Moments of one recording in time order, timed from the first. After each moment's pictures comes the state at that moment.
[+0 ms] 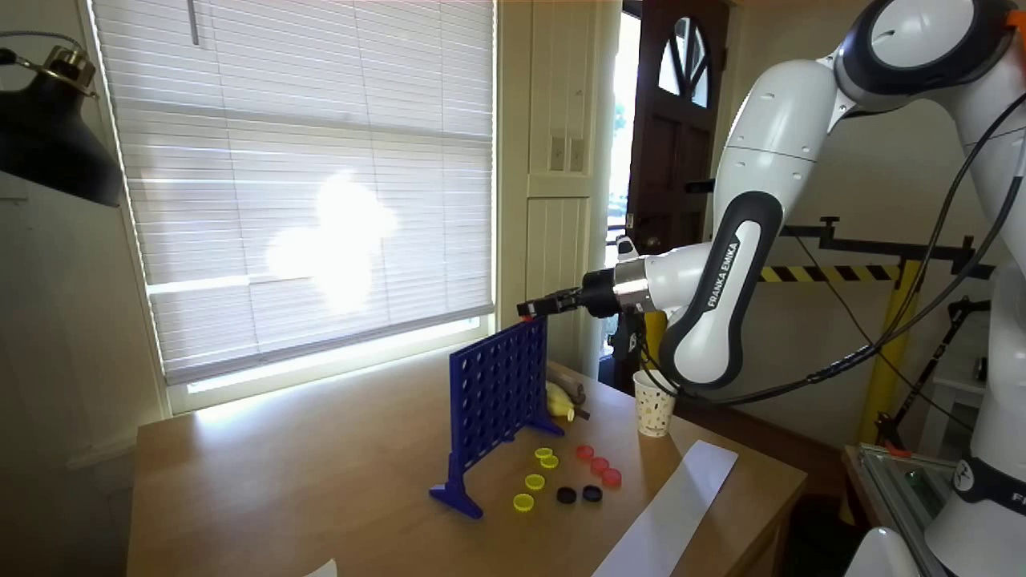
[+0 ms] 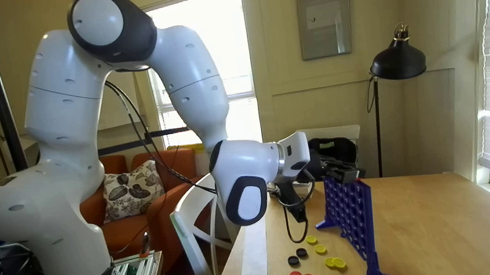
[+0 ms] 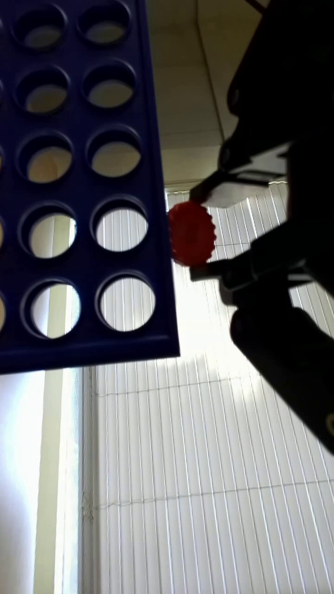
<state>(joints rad) -0.10 0.40 0.00 -2.51 -0.15 4.19 0.13</state>
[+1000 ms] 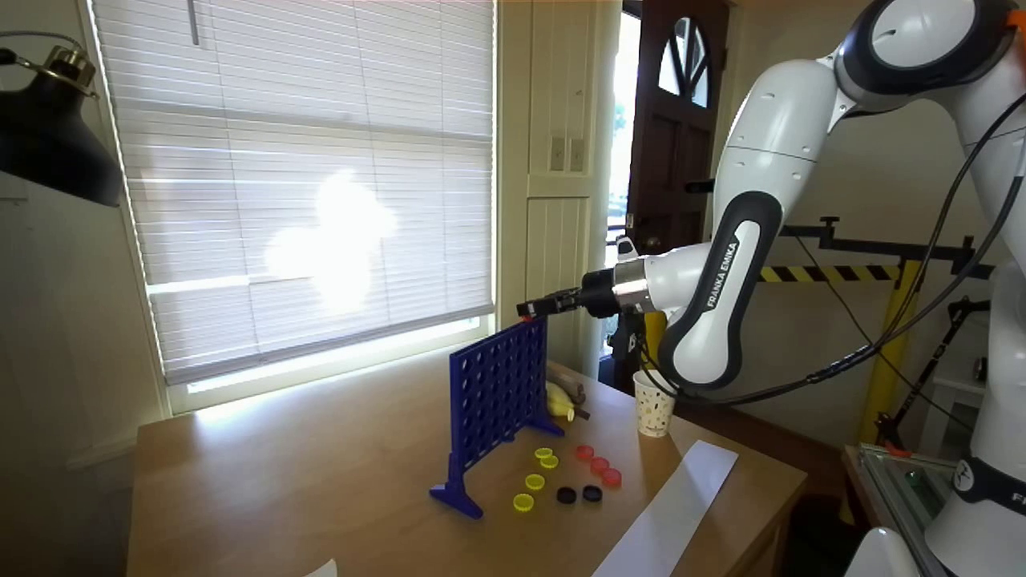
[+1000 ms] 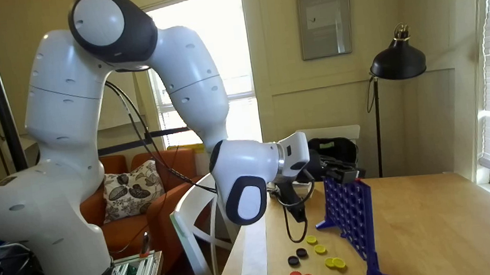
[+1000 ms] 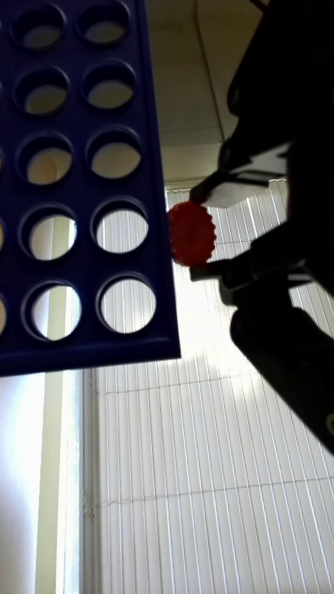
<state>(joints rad) -0.10 0.40 0.00 -2.51 -0.14 4.19 0.13</state>
